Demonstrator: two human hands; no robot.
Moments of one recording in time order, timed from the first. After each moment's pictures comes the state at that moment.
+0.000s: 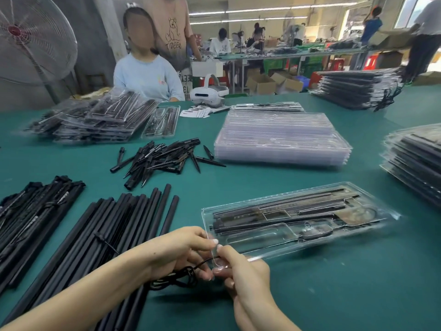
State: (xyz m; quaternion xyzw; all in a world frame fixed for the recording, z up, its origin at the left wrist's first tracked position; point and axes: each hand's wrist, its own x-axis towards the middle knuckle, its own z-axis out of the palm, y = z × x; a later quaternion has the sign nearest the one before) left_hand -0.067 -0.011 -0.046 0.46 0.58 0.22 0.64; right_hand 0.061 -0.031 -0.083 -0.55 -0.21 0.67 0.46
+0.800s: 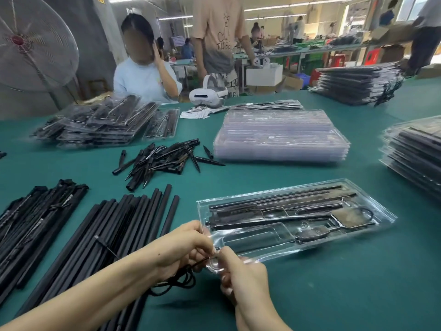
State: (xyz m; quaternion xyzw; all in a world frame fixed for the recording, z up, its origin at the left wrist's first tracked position) left_hand -0.055 -0.013 -0.051 0.43 0.63 0.28 0.58; right_hand 0.065 -0.040 -0.084 -0.52 -0.23 0.68 0.46
